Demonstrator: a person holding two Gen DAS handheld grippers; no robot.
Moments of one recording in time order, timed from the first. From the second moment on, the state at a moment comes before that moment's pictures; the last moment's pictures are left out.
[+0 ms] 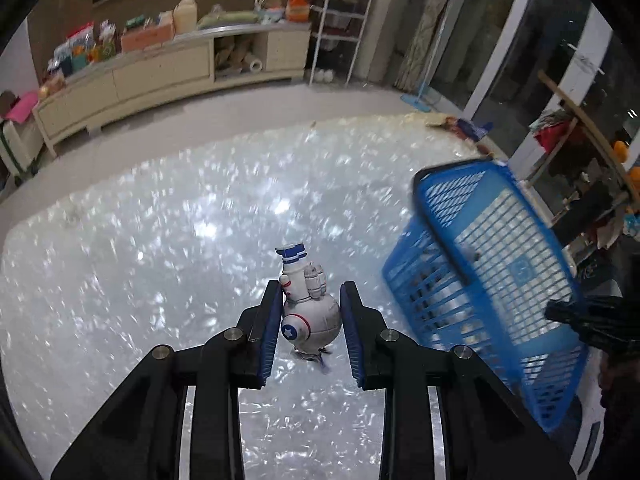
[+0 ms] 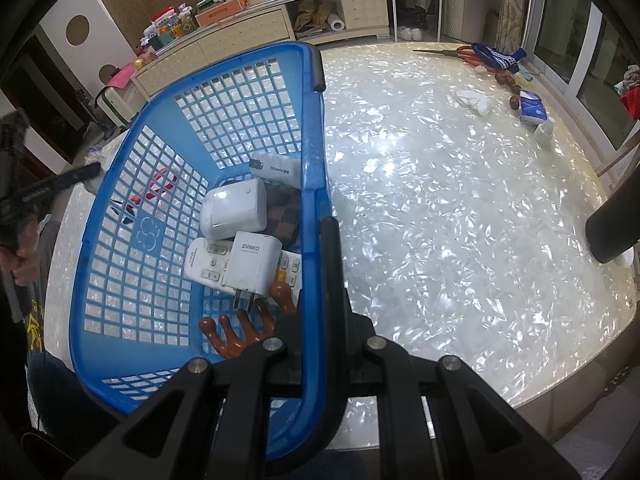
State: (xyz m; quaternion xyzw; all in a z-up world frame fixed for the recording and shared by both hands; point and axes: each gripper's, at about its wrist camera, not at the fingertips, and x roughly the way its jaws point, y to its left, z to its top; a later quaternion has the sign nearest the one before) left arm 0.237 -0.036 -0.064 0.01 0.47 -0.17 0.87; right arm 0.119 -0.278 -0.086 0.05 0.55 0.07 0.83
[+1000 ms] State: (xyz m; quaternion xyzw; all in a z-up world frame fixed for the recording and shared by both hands) left arm 0.176 -0.181 0.038 0.13 0.33 -0.36 0.86; right arm 0.118 -0.278 -0.084 0.06 0.55 0.07 0.83
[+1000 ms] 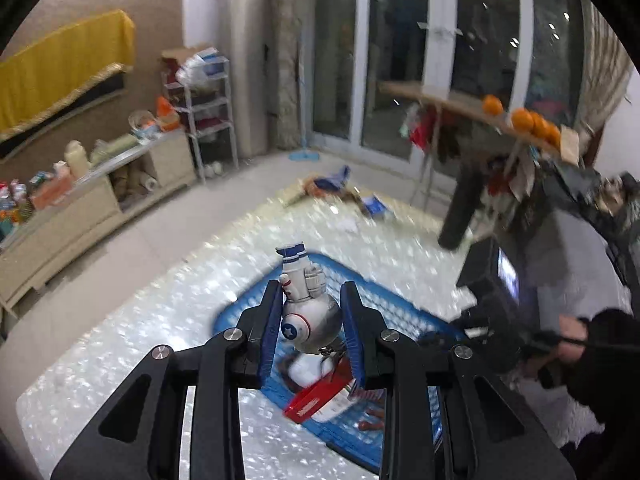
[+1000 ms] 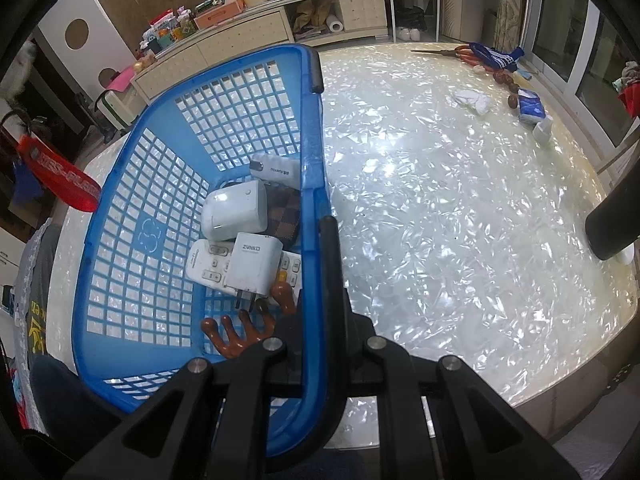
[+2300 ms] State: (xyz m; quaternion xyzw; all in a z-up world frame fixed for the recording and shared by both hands) left arm 0.225 -0.273 -0.129 0.33 0.51 -0.38 0.70; right arm 0.119 -0.280 -0.089 0.08 0.55 0.08 0.83
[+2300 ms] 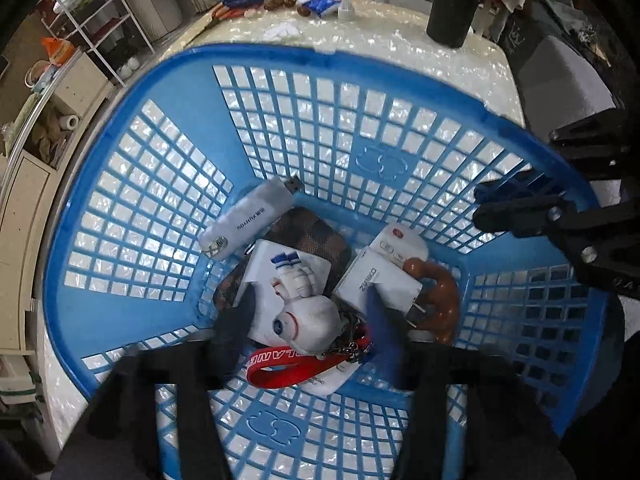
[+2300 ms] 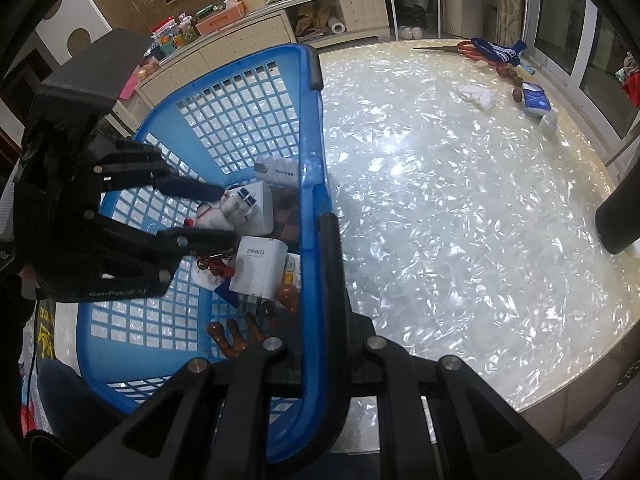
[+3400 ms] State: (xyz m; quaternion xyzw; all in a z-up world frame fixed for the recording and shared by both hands) left arm 0.127 -0.120 -0.022 0.11 0.31 -0.13 0.93; right arm 0.099 -0.241 -0.030 0.03 0.47 0.06 0.88
